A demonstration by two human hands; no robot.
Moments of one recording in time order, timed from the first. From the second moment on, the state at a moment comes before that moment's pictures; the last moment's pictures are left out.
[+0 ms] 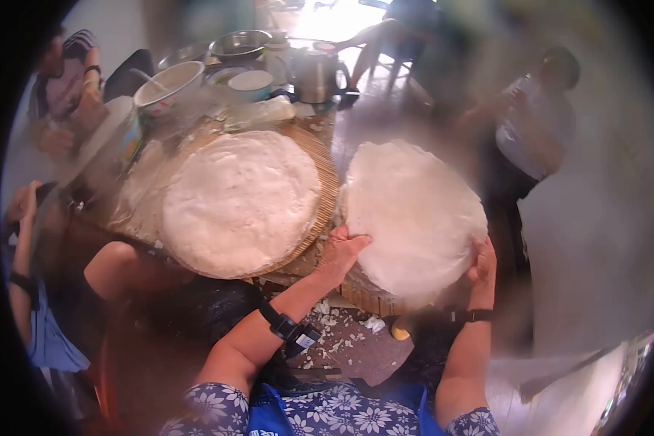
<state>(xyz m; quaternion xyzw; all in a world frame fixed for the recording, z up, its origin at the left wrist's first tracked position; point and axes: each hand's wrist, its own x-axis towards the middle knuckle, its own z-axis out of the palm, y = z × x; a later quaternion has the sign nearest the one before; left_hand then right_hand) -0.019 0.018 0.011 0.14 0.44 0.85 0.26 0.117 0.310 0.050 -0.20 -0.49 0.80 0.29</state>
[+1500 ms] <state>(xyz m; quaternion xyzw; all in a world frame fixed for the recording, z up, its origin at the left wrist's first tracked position) -0.128 -0.297 0.041 -0.17 0.41 0.88 -0.18 -0.046 0.038 0.079 -0.07 -0.74 0.66 0.12</state>
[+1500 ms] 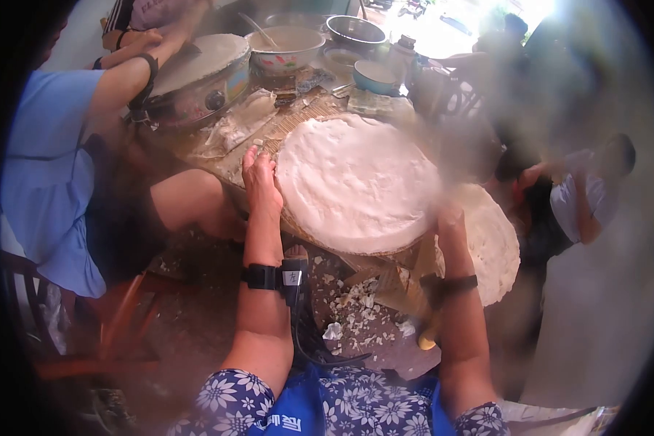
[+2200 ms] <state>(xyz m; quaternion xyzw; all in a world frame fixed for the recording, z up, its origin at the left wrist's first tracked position) -0.139 -0.293 0.034 -0.13 0.51 0.83 -0.19 -0.051 0.048 0.068 -0.17 -0.76 0.60 0.17</state>
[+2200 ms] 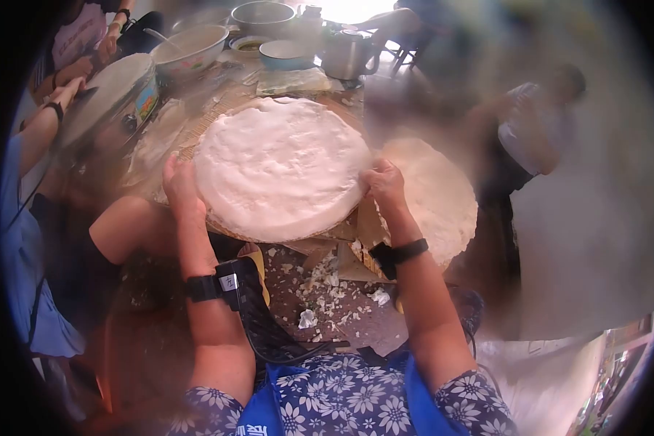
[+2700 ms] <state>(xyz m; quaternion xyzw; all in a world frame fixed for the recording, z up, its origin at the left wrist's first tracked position) -0.127 -0.289 0.047 -0.13 0.44 0.86 -0.21 -0.045 0.034 0.070 -0.15 -0.66 0.72 0.13</state>
